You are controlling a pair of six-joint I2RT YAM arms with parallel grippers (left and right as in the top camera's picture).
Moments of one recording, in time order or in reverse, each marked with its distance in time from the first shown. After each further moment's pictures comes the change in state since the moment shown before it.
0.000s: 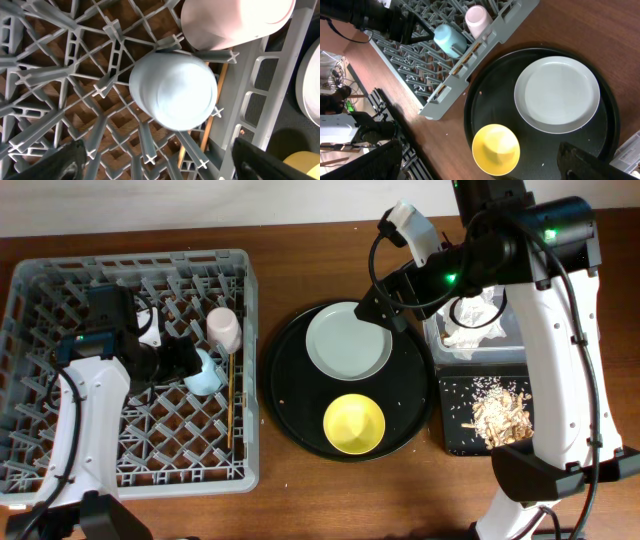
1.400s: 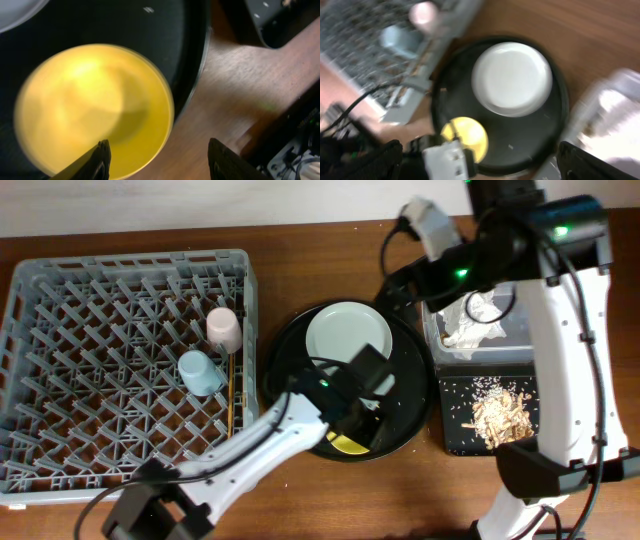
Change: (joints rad) left arm -1.035 0.151 -0.001 0.206 0.035 -0.151; right arm -0.086 0.000 0.000 0.004 0.165 0.048
